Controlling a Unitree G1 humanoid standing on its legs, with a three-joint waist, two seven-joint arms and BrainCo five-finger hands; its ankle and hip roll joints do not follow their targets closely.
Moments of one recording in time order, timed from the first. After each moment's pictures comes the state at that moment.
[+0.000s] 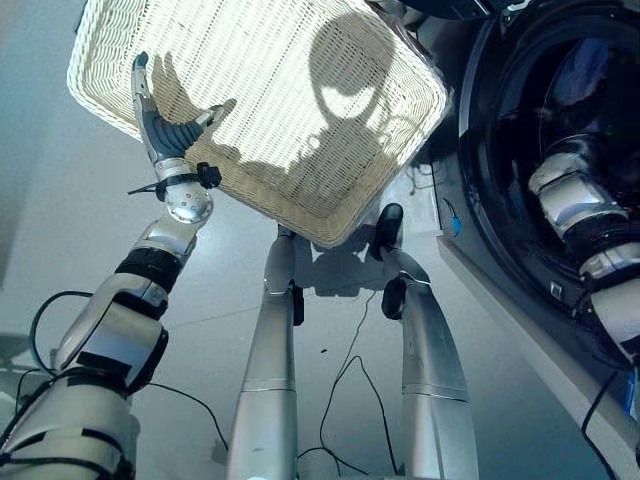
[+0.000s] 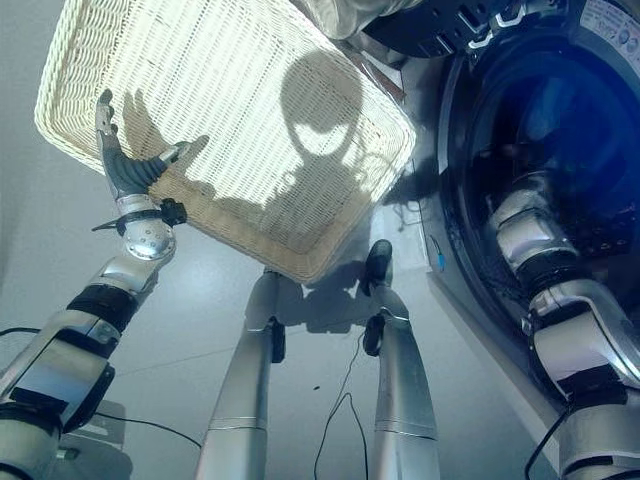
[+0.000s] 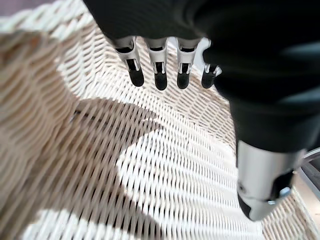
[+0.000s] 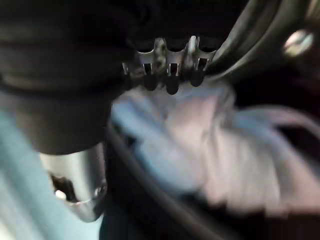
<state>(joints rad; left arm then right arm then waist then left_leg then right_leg) -1.01 0.64 -0.47 0.87 -0.25 -0.48 0.83 -1.12 -0.76 0.53 0.84 -0.03 0.23 -0.86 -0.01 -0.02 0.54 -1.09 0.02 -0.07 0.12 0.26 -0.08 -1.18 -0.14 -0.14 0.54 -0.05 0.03</state>
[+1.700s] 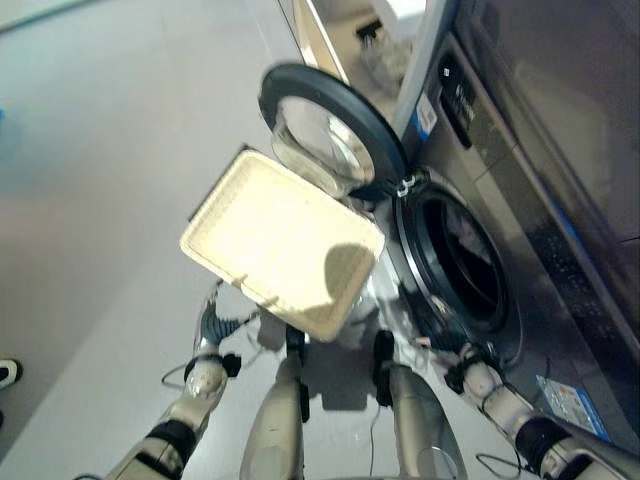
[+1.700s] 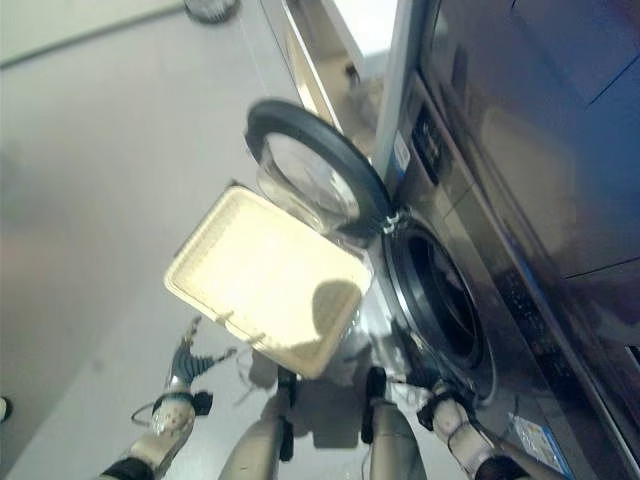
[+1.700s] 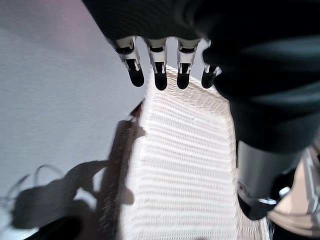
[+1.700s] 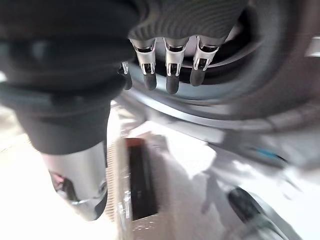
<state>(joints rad) -0.13 0.35 -0.36 0.99 -0.11 -0.43 0.36 -0.14 -0.43 0.42 0.95 -0.03 -0.19 -0.24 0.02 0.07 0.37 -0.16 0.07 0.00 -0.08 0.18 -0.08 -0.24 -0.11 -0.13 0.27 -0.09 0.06</state>
